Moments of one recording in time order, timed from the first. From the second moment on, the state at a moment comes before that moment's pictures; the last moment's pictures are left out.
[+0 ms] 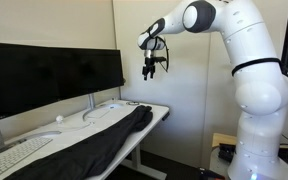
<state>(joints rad) -0.37 0.39 -0.24 -1.50 0.15 2.01 -0.56</state>
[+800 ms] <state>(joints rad) -0.41 0.58 -0.19 -1.41 0.15 2.00 -0.54</state>
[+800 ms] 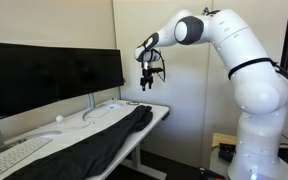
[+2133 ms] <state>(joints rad) -0.49 0.98 -0.14 -1.04 0.15 1.86 -0.50</state>
